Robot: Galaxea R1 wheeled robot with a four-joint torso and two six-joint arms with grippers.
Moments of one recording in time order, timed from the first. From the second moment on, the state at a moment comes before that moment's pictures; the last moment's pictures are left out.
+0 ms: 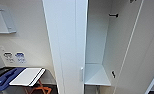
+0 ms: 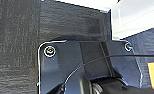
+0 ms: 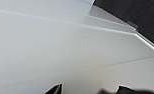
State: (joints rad) left arm 1.38 2.74 -2.36 0.76 -0.03 -0.76; right arm -1.10 2.51 -2.46 -1.01 0.64 1.99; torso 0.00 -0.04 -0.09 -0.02
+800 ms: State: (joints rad) left arm 1.38 2.79 -2.42 0.77 -0.03 -0.76; right arm -1.18 2.79 -2.77 -1.35 0.67 1.99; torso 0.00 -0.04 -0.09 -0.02
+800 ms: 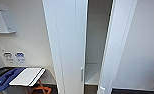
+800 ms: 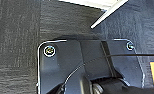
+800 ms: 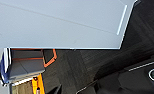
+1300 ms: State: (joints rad) left arm 1.39 2.82 -2.45 0.77 -0.02 -0.76; right arm -1.29 2.96 -2.96 -1.55 0.48 1.98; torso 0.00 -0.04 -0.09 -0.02
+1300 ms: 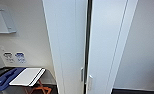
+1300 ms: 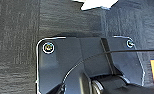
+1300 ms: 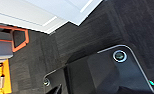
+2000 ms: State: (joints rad) left arm 1.43 3.02 -2.72 0.84 0.03 -0.76; right arm -1.56 3.00 -2.87 -1.75 0.23 1.96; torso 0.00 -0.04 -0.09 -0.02
